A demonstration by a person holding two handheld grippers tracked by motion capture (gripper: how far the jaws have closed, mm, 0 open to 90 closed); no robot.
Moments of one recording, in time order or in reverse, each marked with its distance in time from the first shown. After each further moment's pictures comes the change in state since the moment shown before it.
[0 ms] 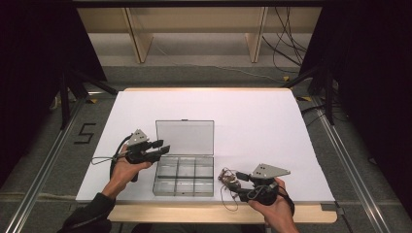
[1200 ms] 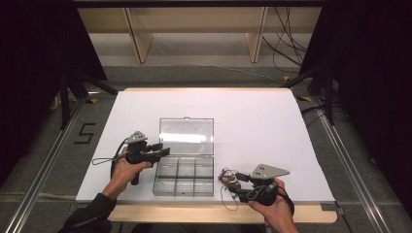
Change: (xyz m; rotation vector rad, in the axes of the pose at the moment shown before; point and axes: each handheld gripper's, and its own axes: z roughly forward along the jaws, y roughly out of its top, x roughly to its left) left arm 0.008 -0.009 0.005 0.044 -0.033 -0.149; right arm 0.002 0.000 -0.001 0.021 -0.001 0.014
